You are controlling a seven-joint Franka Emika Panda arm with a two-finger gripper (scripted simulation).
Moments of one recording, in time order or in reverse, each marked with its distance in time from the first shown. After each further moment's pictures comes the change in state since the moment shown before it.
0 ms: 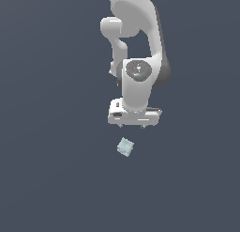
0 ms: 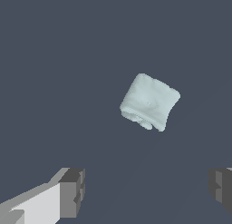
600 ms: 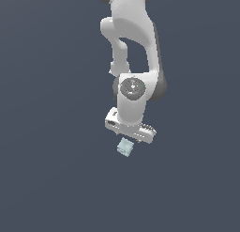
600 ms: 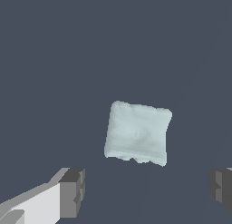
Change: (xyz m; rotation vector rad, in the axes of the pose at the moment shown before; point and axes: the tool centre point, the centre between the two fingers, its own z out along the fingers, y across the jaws) arm 0.035 0.015 0.034 -0.006 0.011 0.329
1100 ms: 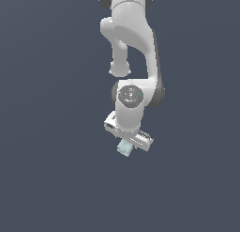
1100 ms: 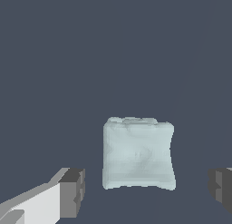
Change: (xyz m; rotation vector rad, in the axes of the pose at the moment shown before) arm 0.016 0.002 0.016 -0.005 0.009 0.145
